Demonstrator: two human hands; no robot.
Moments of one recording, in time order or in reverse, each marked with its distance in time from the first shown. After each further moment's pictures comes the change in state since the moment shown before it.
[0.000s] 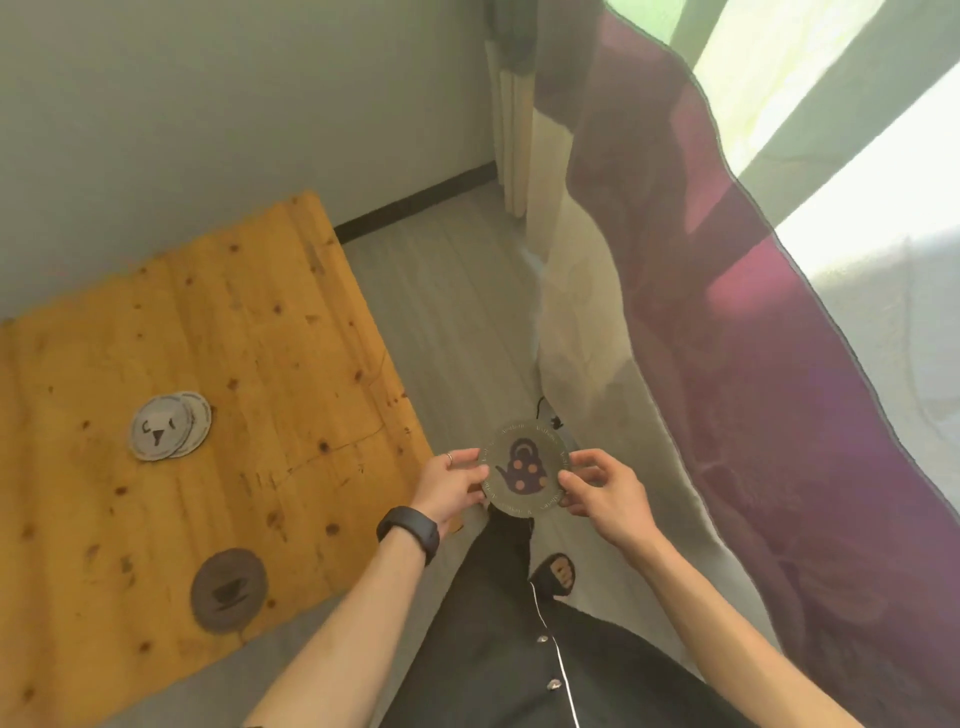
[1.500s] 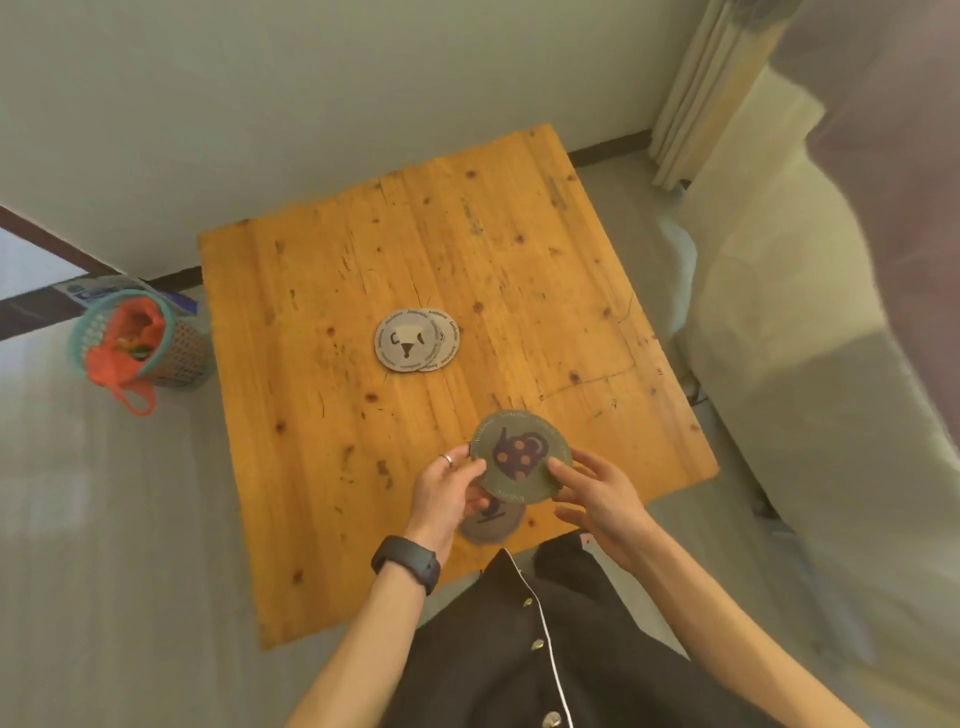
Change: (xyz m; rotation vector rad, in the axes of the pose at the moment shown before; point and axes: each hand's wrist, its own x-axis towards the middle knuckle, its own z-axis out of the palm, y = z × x) left_hand -0.070 -0.051 -0.429 -0.223 0.121 0.070; right_hand -0.117 -0.056 0.424 0.273 -0.239 0.225
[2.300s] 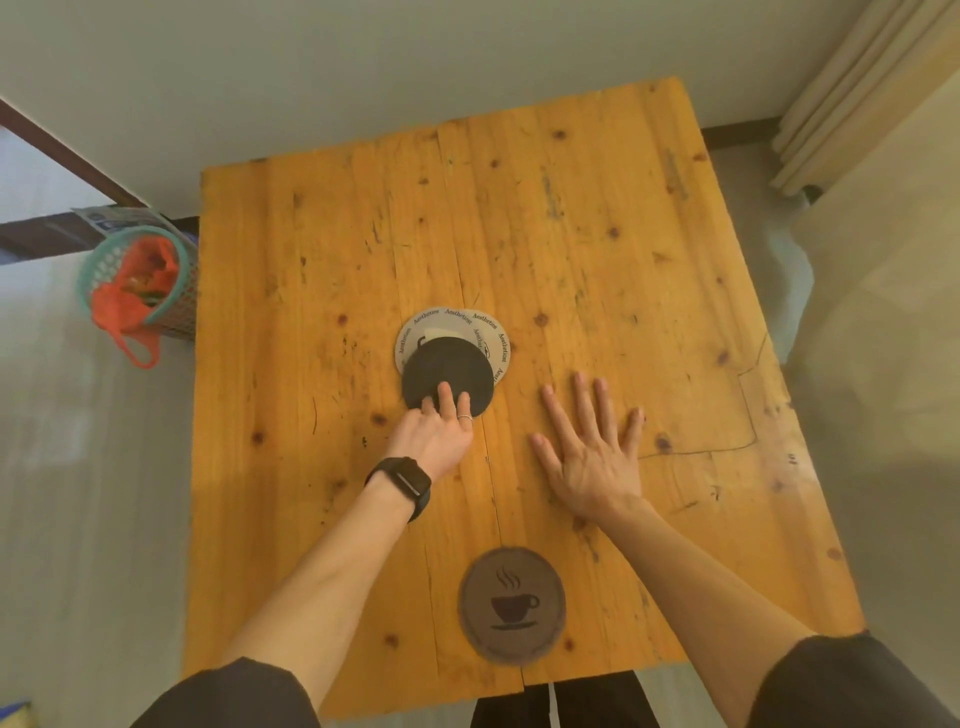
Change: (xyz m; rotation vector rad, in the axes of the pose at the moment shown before) left_hand 0.219 0.026 -0.042 2.213 0.098 0.633; right_hand 0.258 0.016 0.039 -1.579 0.168 -0.626
